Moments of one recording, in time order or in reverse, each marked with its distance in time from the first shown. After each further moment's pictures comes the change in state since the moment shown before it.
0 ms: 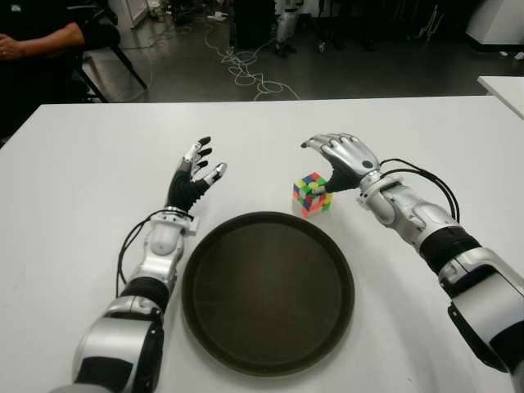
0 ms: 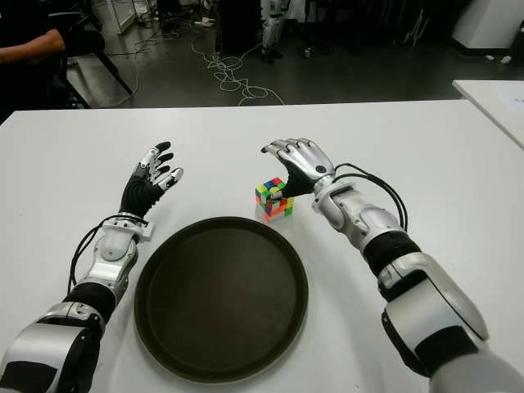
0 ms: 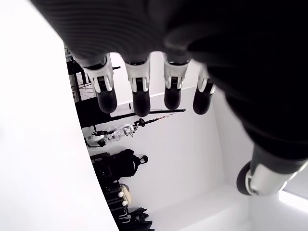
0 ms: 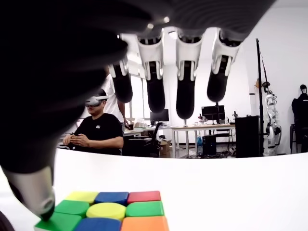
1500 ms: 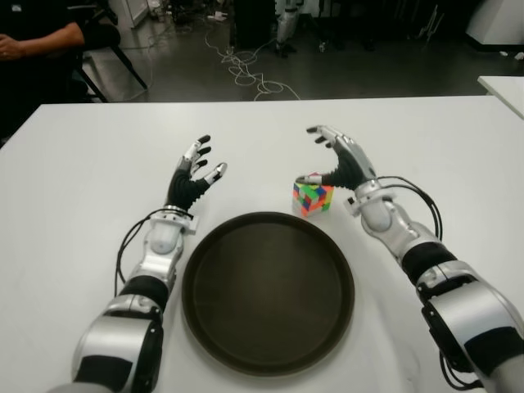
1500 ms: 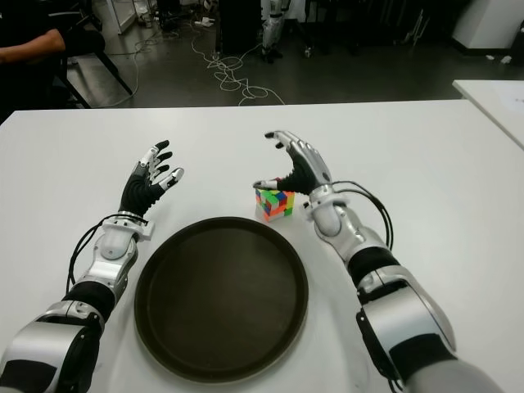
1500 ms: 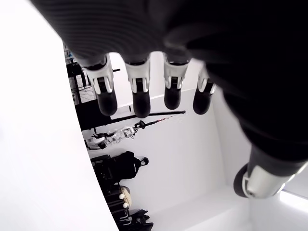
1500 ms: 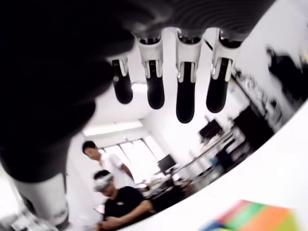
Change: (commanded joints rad) left arm -0.011 0.012 -0.009 0.003 0.023 0.021 0.020; right arm 0.000 0.131 -0.206 0.255 0.205 -0.283 -0.188
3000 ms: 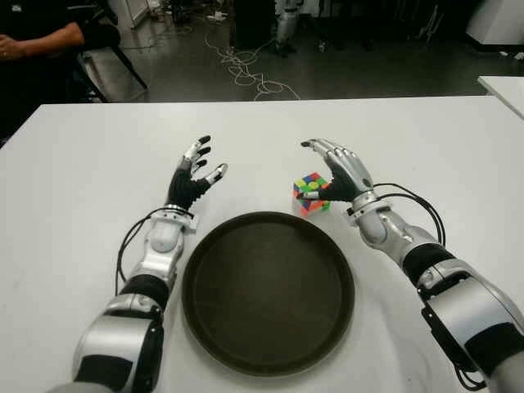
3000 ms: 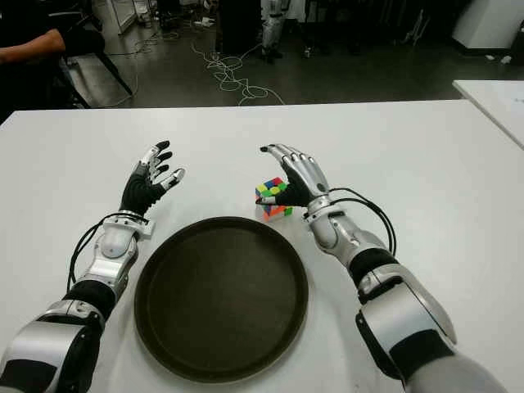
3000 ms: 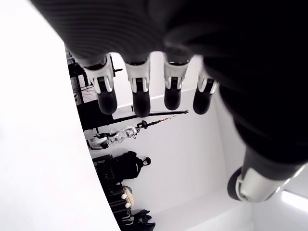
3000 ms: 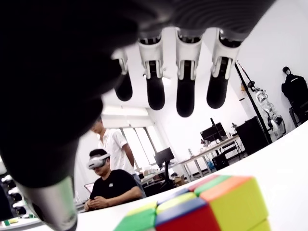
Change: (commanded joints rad) left arm 0.002 -0.006 -0.001 -0.021 0.001 0.020 0.007; right arm -0.004 0.006 0.097 0.017 -0.083 0.018 -0.061
